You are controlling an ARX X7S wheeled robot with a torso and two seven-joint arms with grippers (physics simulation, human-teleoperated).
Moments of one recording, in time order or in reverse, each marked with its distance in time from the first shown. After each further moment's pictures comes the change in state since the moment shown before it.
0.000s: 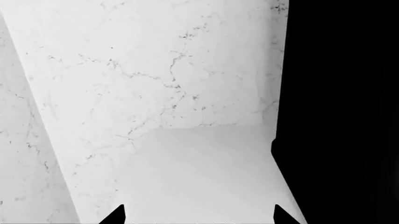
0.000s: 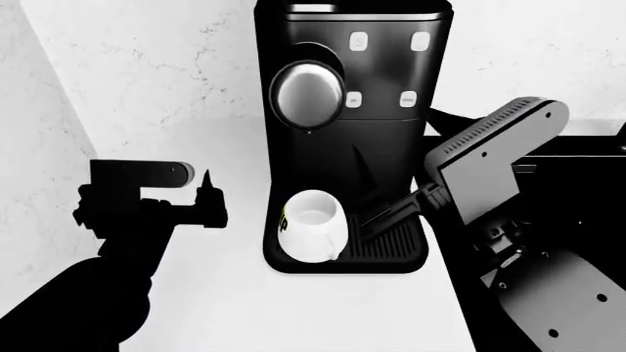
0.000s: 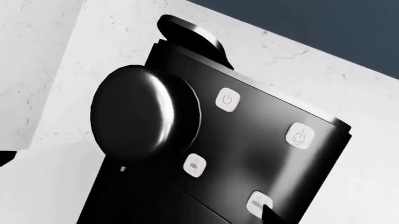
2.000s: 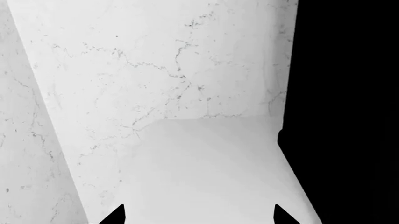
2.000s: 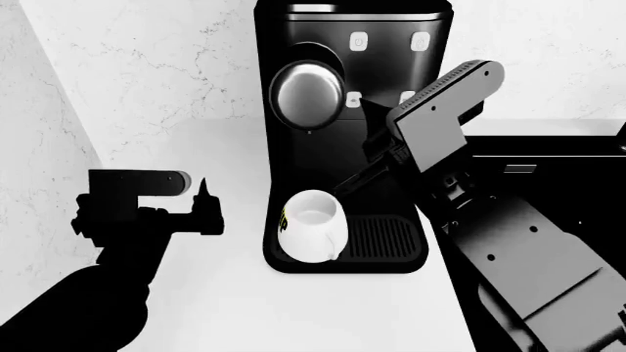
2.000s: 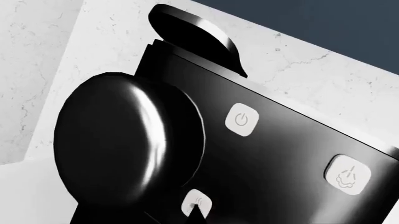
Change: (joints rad) left arm 0.038 -0.022 0.004 -0.020 -0.013 0.045 -0.012; right arm 0.157 -0.091 -0.156 0.324 -0.102 -0.188 -0.064
